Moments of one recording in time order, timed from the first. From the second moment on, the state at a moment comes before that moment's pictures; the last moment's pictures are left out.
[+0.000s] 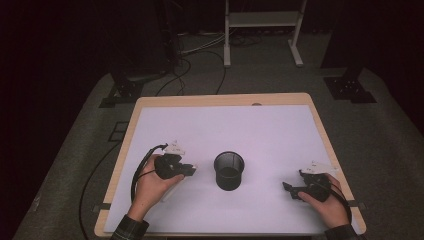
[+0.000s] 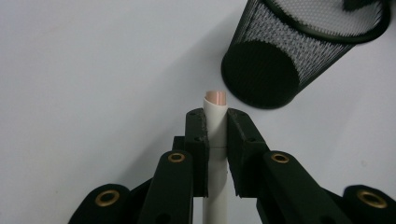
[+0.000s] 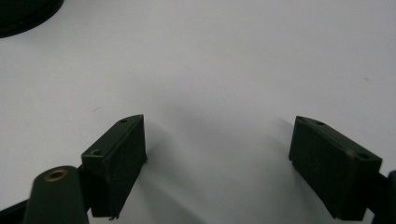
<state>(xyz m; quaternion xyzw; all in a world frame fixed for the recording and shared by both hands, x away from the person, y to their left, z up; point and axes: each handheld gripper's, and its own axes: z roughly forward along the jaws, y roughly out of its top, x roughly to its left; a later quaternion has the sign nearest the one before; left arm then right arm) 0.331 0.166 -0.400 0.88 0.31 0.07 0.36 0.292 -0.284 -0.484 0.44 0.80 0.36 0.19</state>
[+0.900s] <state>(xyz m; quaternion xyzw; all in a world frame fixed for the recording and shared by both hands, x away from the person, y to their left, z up) 0.334 0.140 -0.336 0.83 0.23 0.09 0.50 0.292 -0.284 -0.484 0.44 0.80 0.36 0.19</state>
